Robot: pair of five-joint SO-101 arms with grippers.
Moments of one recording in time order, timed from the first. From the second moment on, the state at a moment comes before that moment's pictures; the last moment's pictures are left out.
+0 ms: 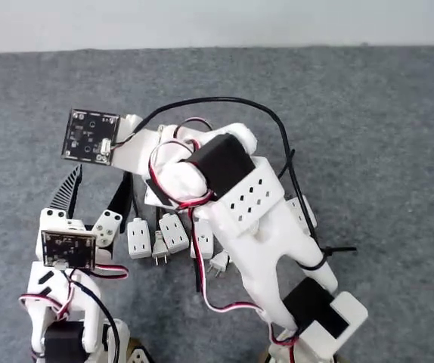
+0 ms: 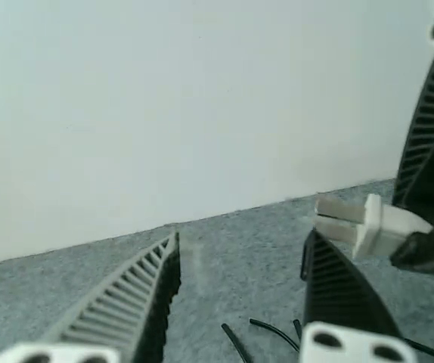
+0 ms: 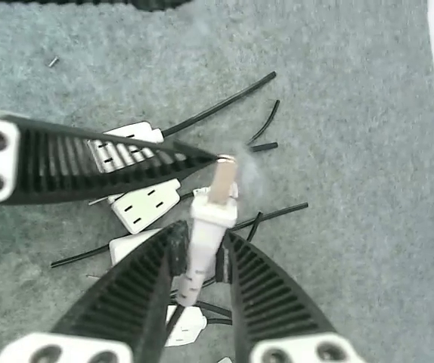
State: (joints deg) left arm -5.5 -103.6 78.8 41.6 -4.9; right arm -46.9 3.5 -38.9 100.7 39.5
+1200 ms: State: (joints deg) left arm -3.0 -103.6 75.6 45.1 -3.1; right arm -47.3 2.5 -38.2 100.7 37.8
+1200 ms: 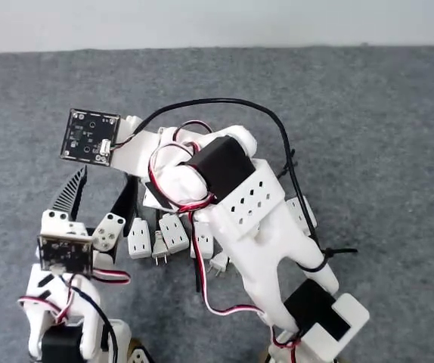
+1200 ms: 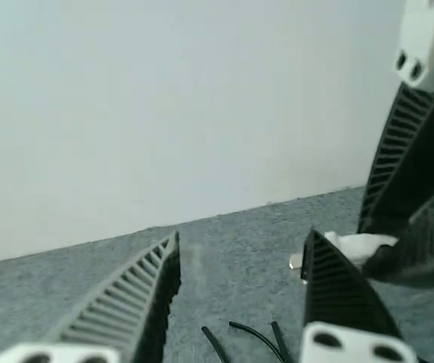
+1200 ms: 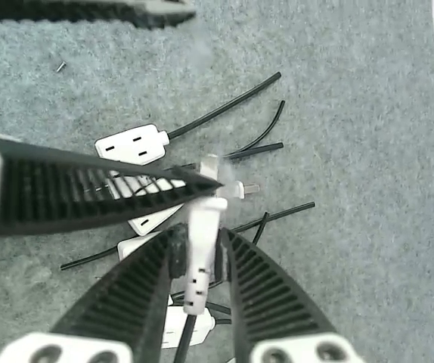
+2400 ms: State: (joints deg) left arm -6.3 -103.6 88.3 36.3 -3.5; right arm -30.0 -2.8 -38.2 100.7 36.1
